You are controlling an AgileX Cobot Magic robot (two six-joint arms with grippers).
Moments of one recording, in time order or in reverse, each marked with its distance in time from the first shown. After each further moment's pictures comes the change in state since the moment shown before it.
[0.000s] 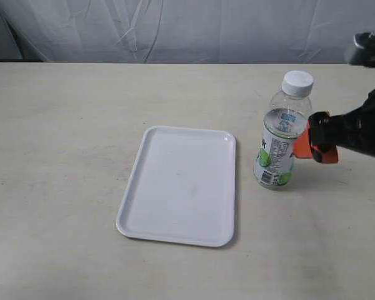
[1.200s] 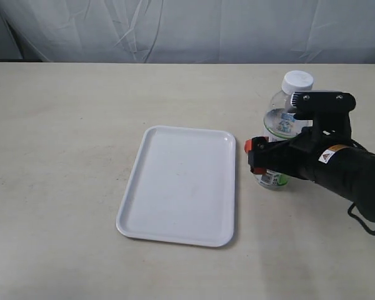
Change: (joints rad) left arm 0.000 0.000 0.000 0.000 0.000 0.000; right arm 0.289 0.404 0.295 0.178 -1.129 0.009
